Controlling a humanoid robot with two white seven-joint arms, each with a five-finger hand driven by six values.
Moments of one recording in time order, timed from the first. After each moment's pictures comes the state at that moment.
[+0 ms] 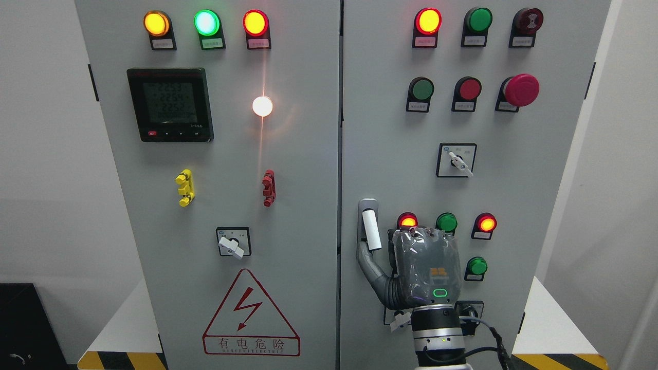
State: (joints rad) left arm 0.00 -0.10 -0.13 -0.05 0.16 -0.10 -0.06; right arm -0.47 0.11 0.28 -1.70 1.40 0.22 -0.16
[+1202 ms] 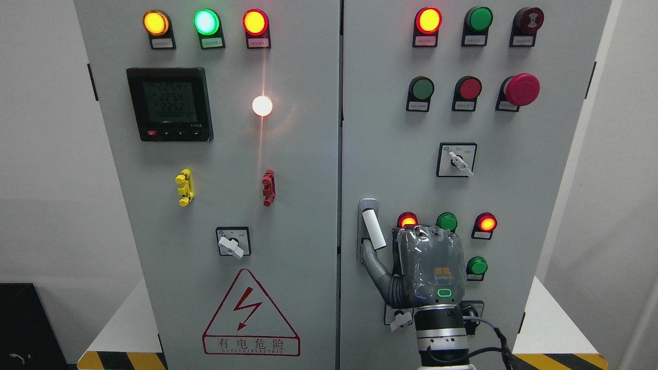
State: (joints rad) left arm 0.00 -0.10 -0.13 -0.05 0.16 -0.10 -0.06; right arm -0.46 0.11 0.27 -1.71 1.40 0.22 -0.17
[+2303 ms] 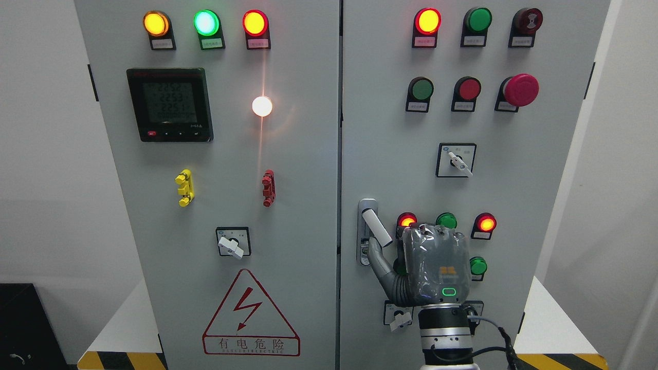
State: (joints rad) left arm 0.00 -0.10 -0.13 -0.05 0.16 -0.10 -0.06; right arm -0.46 0.11 0.25 -1.71 1.40 0.22 -0.18
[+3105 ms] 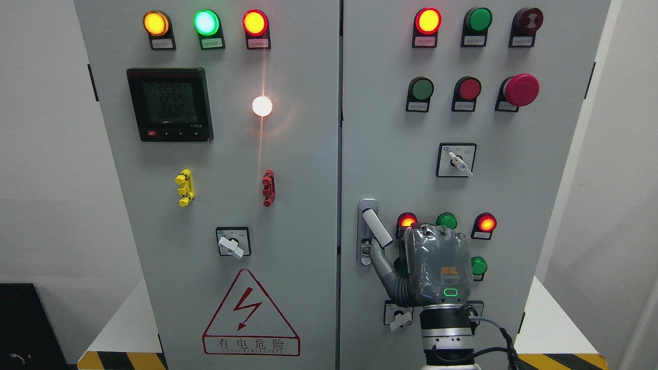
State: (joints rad) left arm 0.00 -0.10 -0.13 -0.05 0.16 -0.10 -0.06; right arm -0.46 0.11 0.25 -1.71 1.40 0.22 -0.18
